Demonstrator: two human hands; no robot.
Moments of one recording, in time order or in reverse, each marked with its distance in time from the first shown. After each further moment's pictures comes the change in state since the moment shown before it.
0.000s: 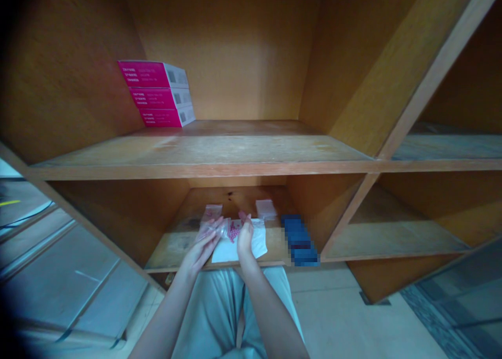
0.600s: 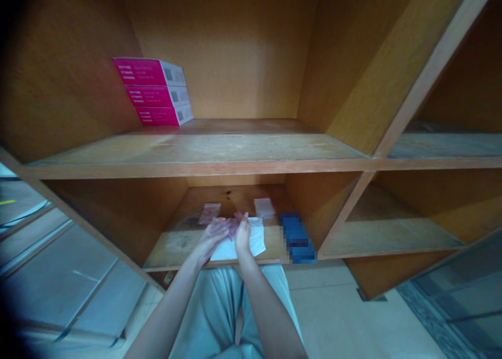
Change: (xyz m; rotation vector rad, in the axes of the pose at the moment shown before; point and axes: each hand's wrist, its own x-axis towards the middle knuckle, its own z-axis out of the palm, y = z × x) left_hand 0.020 -0.020 0.004 0.226 0.044 -0.018; right_hand 0.001 0.008 0.004 0.351 0.023 0.078
